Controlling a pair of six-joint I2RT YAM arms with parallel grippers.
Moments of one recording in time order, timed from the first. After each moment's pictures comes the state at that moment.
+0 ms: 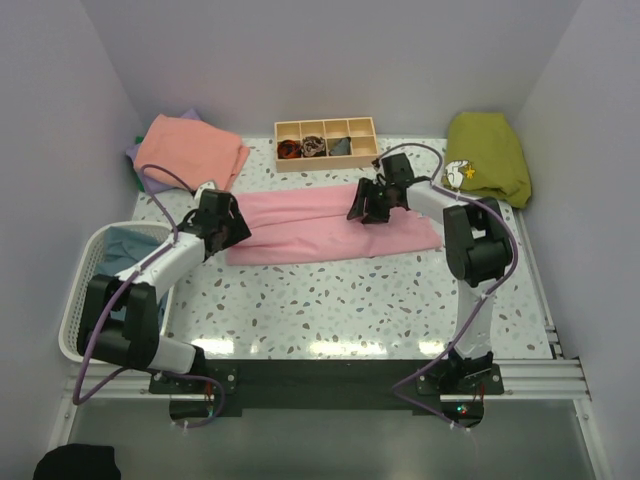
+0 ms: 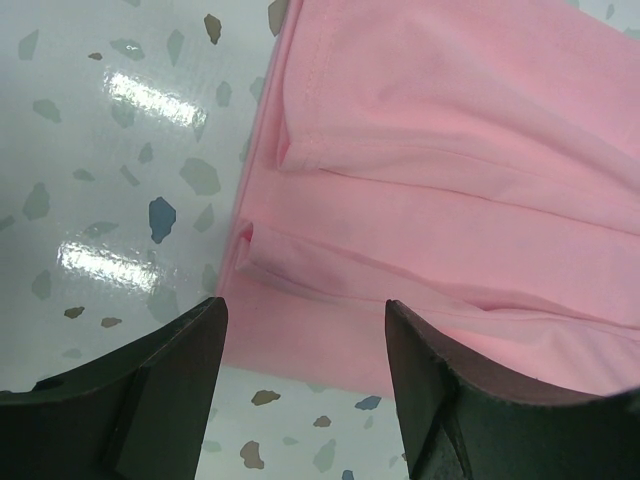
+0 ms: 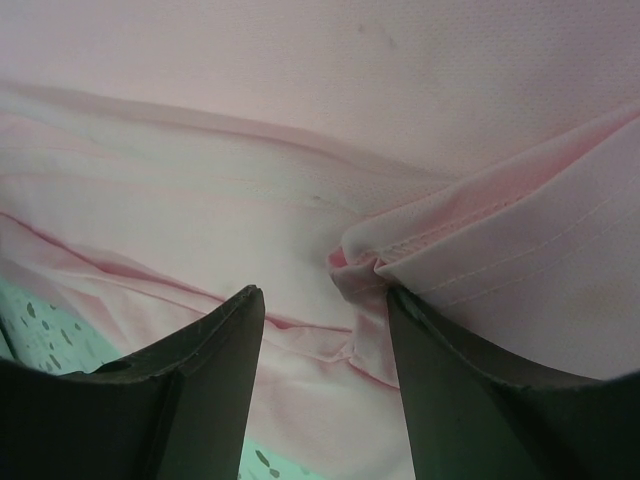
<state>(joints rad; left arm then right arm) -0.22 1.43 0.82 -0.28 -0.21 -0.62 0.30 2.07 1.43 -0.33 -0.36 0.47</state>
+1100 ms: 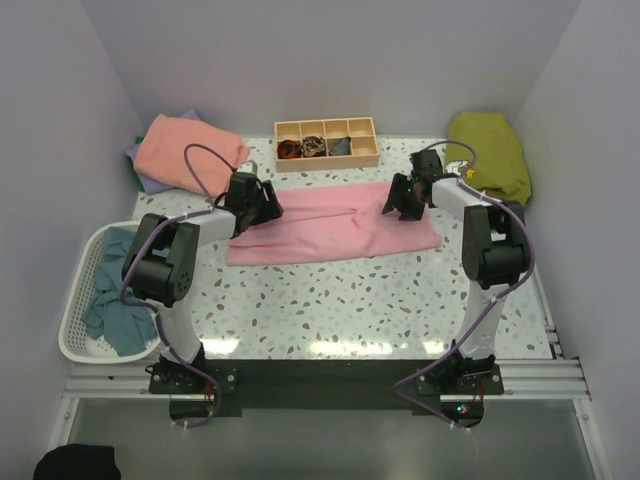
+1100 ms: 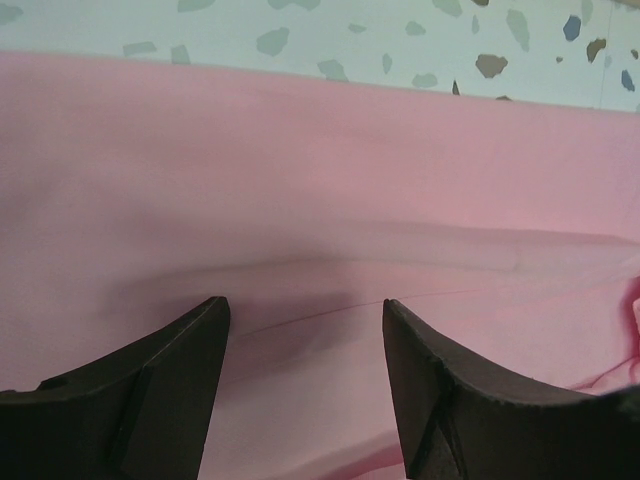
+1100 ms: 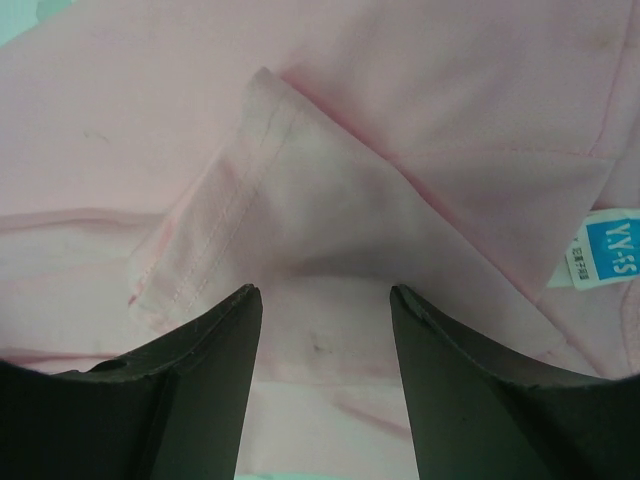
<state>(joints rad) -0.27 1.87 1.04 0.12 0.01 -0.54 0.15 2.01 1.39 -0.41 -0.15 0.45</state>
